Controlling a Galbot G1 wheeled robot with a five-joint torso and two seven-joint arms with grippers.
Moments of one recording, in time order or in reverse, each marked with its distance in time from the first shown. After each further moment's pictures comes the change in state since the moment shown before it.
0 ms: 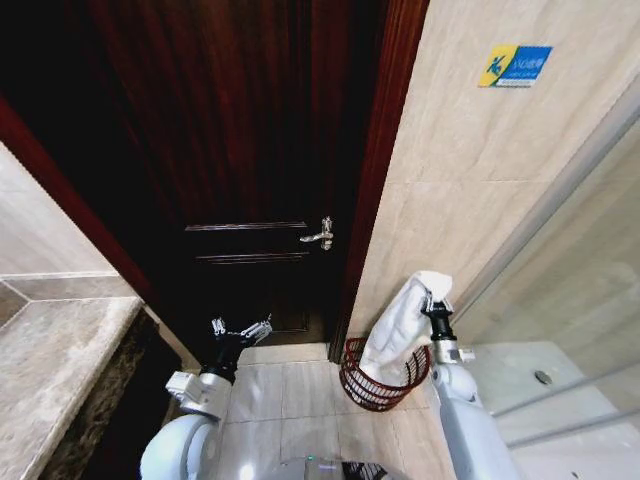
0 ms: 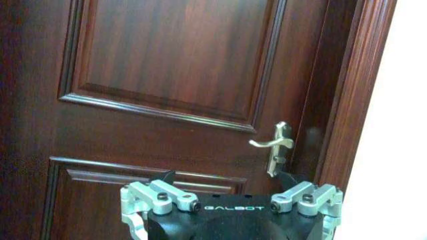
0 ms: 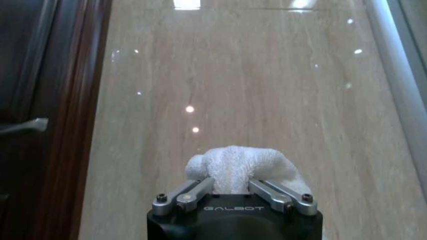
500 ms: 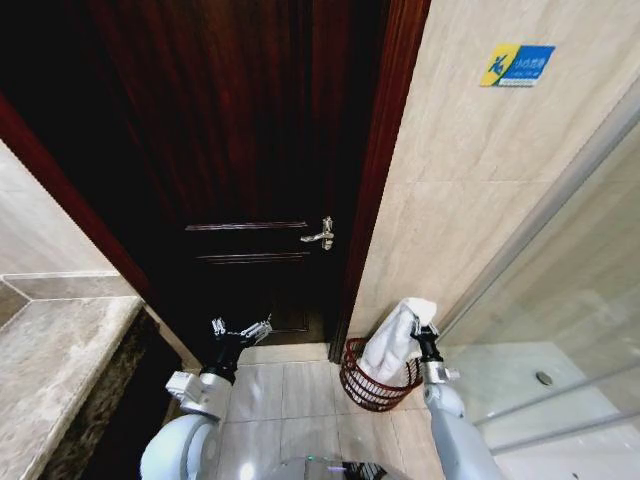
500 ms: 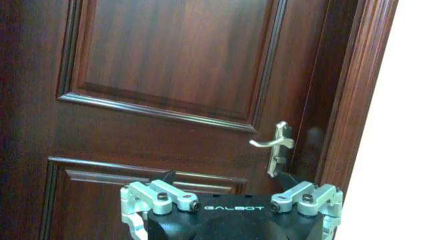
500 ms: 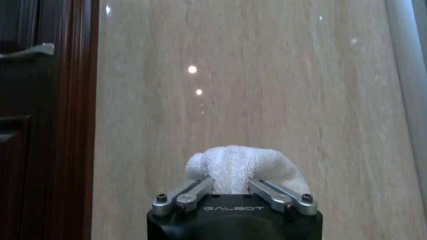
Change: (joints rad) left arm 0.000 0.000 0.000 0.000 0.000 0.000 0.000; right arm 0.054 0.006 0.009 -0.306 0.021 0.069 -0.124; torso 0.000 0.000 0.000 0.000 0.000
